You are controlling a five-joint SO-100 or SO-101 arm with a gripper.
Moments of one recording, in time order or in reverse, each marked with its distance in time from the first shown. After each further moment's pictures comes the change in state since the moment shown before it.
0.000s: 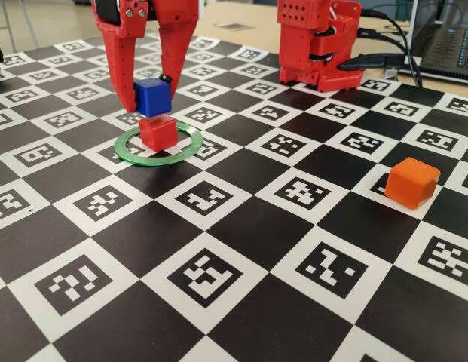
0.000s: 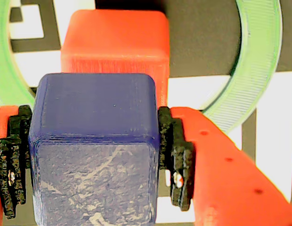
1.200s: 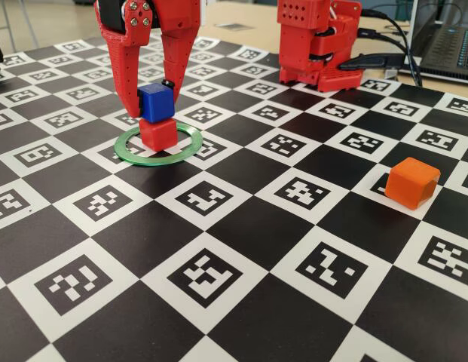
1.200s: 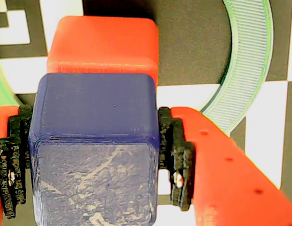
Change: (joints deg) arm 0.0 0.0 1.9 -1.1 -0.7
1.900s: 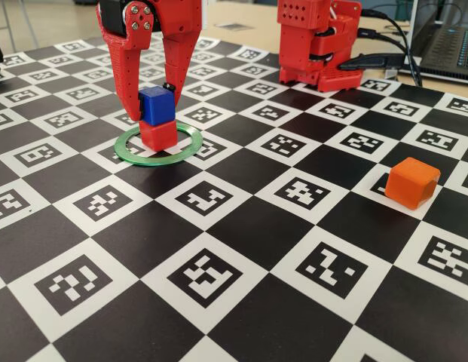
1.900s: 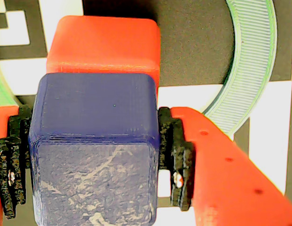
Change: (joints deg) arm -0.4 0.0 1.1 -1.4 1.4
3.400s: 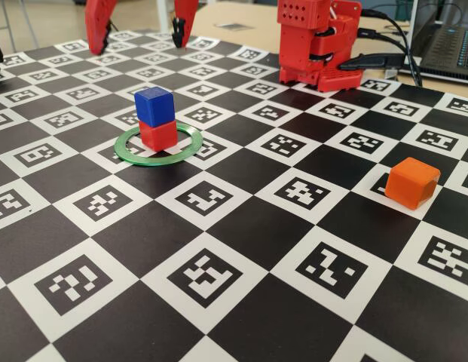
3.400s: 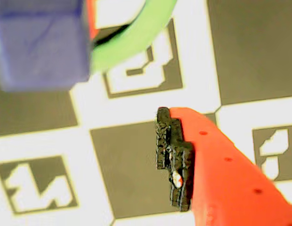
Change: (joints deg) arm -0.8 4.7 -22.3 28.8 6.2
